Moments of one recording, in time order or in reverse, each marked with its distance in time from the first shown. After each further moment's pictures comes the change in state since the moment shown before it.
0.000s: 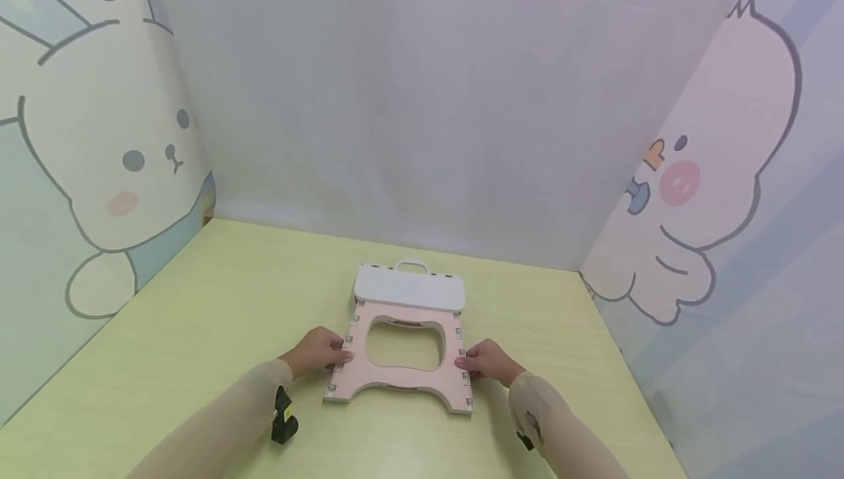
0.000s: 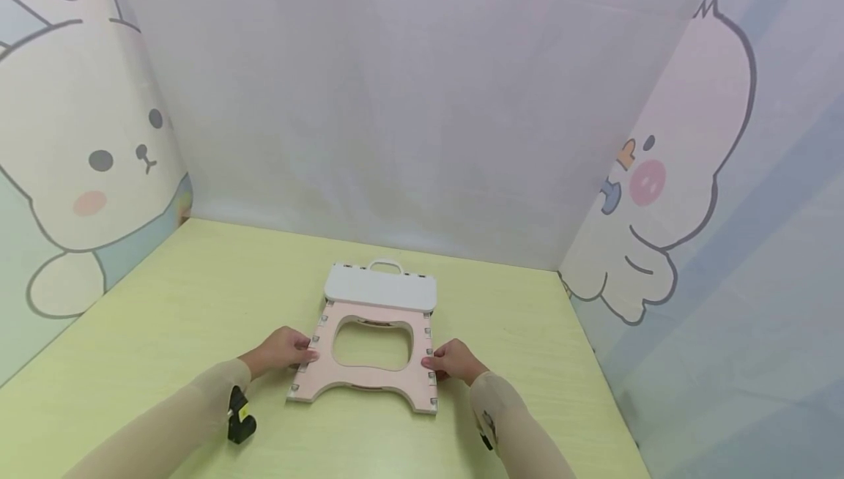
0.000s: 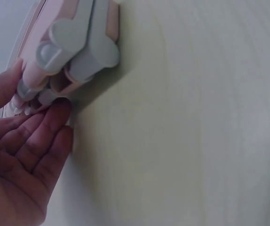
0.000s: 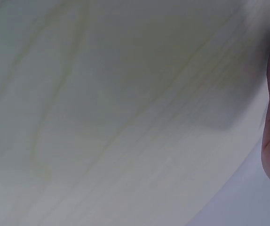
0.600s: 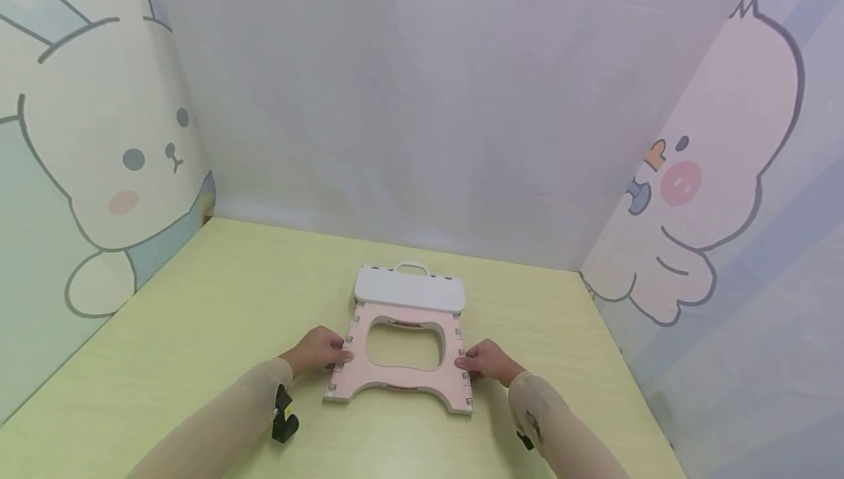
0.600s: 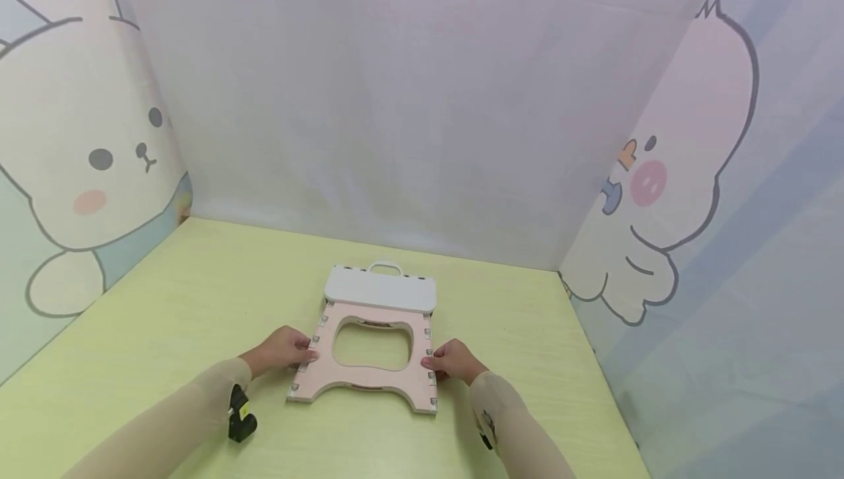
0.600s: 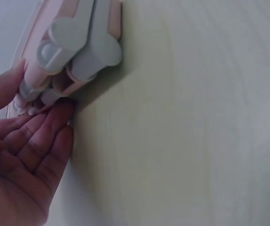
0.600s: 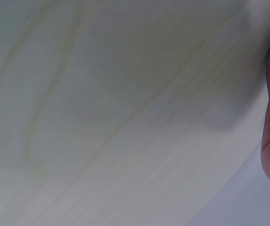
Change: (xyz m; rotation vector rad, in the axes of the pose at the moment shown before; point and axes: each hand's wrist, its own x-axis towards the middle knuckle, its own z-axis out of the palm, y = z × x) left_hand 0.001 0.000 -0.001 -0.002 -0.015 0.000; right_hand 0.002 0.001 -0.001 -0.029 -0.008 0.009
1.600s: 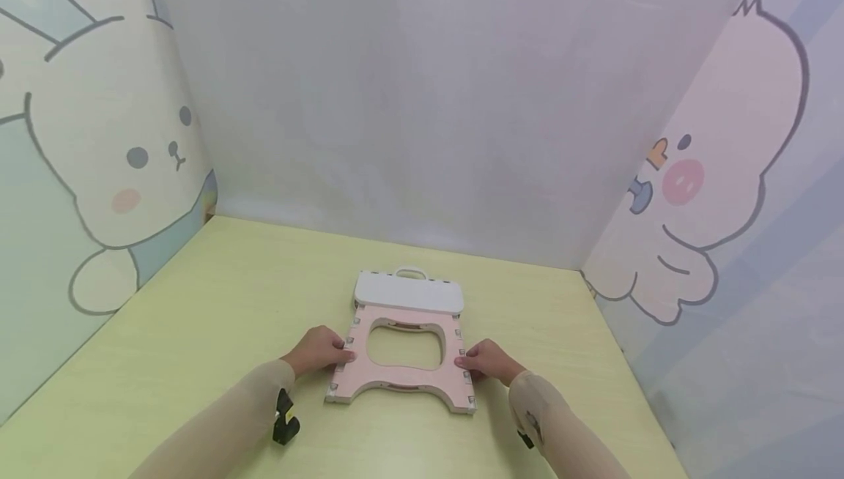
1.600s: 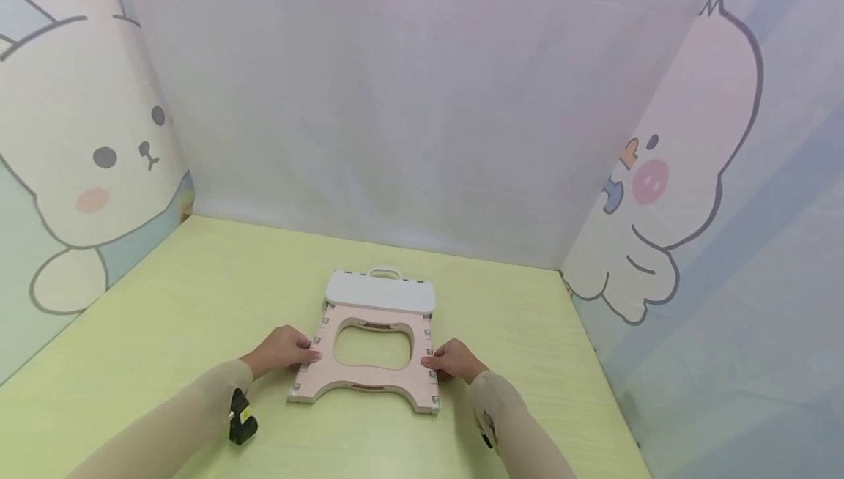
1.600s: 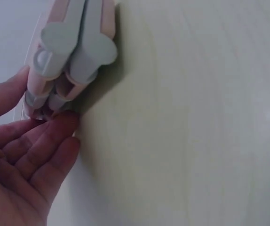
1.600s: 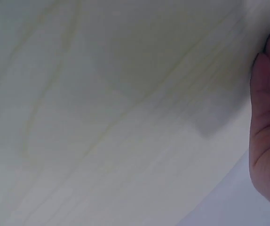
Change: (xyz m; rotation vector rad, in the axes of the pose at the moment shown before) left_hand -0.007 0.006 0.003 0.051 0.052 -0.018; right_hand 0.001 -0.002 0.003 -0.148 0.047 0.061
